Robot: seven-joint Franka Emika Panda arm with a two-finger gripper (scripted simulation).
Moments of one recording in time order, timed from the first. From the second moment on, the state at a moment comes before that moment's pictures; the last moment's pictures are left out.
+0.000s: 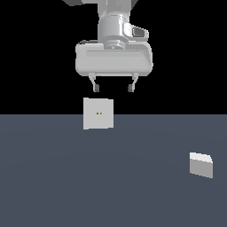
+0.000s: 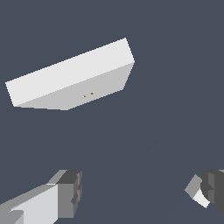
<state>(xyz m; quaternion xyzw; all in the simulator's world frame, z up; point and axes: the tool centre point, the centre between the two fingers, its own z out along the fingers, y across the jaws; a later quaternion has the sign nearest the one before) 0.008 -0.001 0.168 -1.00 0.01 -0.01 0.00</state>
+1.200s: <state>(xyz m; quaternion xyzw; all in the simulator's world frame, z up) -0.052 -0.105 0.103 -0.98 0.20 -0.04 -0.01</state>
